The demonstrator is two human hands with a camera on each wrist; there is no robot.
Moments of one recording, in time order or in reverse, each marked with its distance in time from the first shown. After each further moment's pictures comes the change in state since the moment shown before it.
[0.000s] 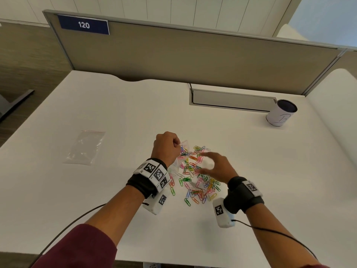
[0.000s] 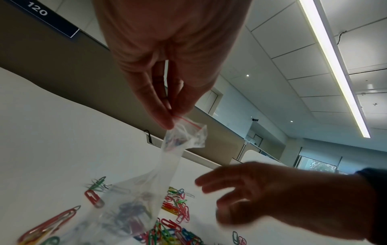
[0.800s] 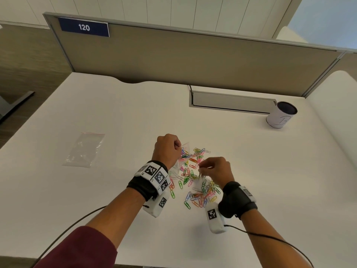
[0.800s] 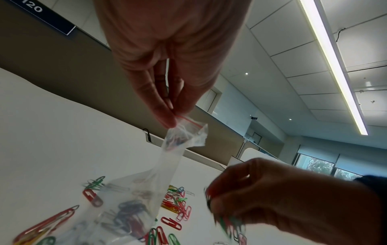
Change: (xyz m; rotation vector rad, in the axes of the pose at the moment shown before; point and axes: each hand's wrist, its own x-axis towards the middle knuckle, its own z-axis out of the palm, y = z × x) left_hand 0.001 0.002 0.003 0.003 0.002 0.015; right_hand 0.001 -0.002 0.014 0.399 0.199 0.067
